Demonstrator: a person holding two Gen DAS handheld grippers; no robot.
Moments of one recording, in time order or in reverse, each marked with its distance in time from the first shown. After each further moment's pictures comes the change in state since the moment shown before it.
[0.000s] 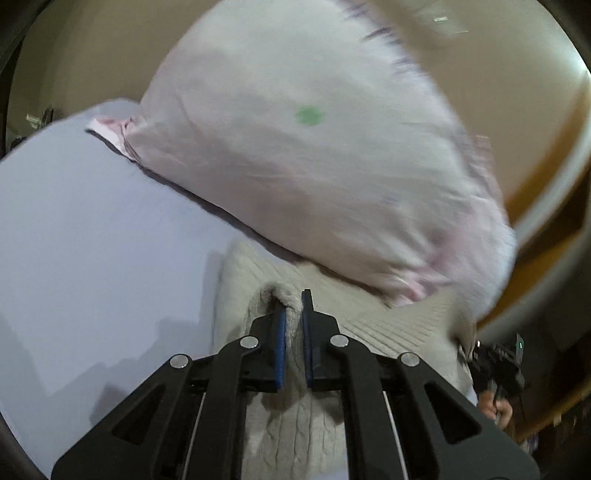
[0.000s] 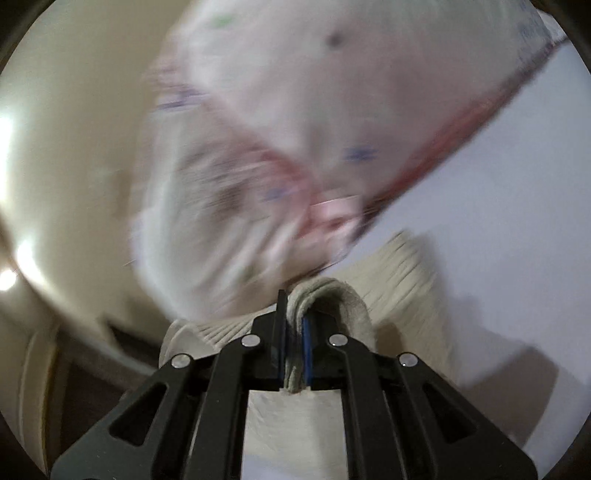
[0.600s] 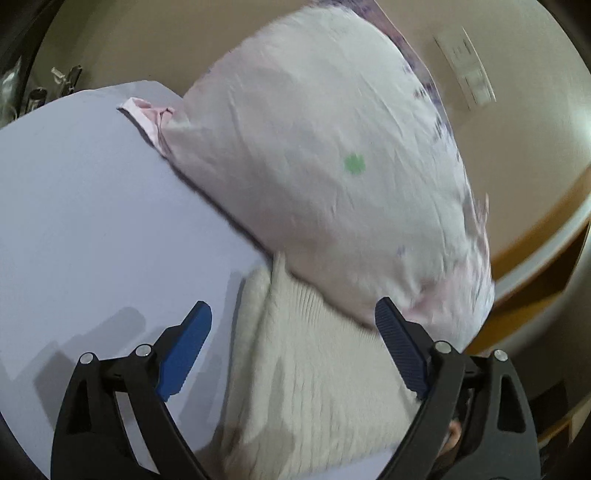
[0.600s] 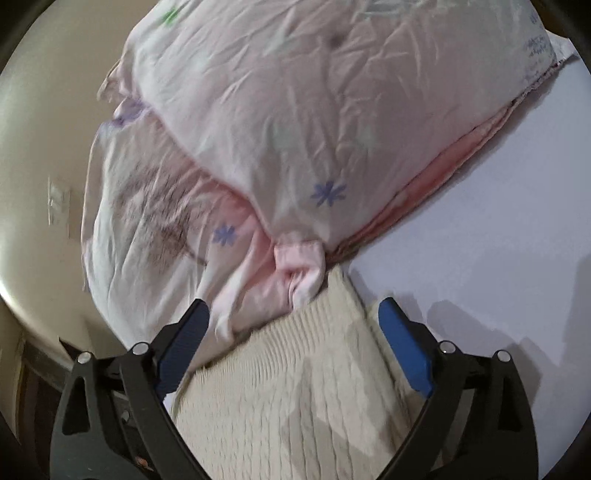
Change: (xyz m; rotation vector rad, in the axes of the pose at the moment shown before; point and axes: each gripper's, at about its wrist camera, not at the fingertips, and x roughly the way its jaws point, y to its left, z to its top) left arm -0.041 0.043 0.004 -0.151 -0.030 -0.090; right arm 0.008 0.013 0.008 -0.111 -0.064 -0.073
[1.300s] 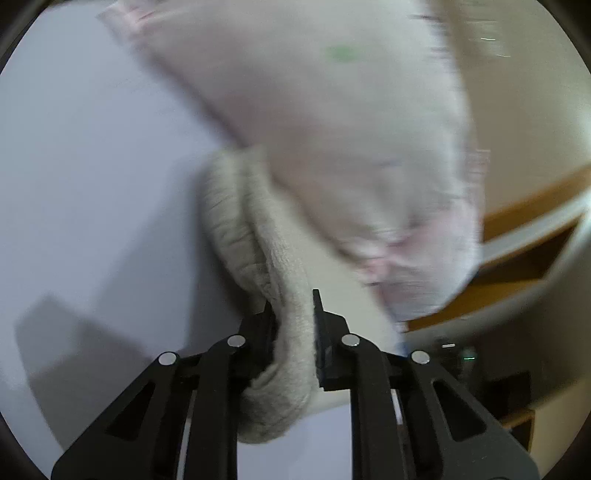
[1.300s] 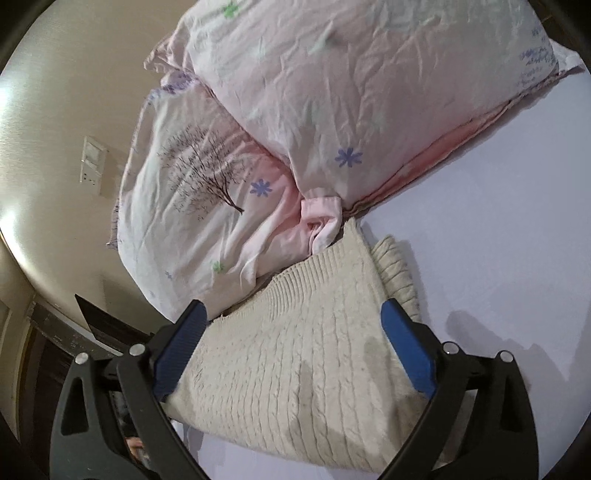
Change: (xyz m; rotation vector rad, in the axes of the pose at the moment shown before) left arm 0.033 -0.030 -0.037 -0.088 0.193 -0.137; right arm -0.056 0.009 -0.020 -0.065 0.044 0.077
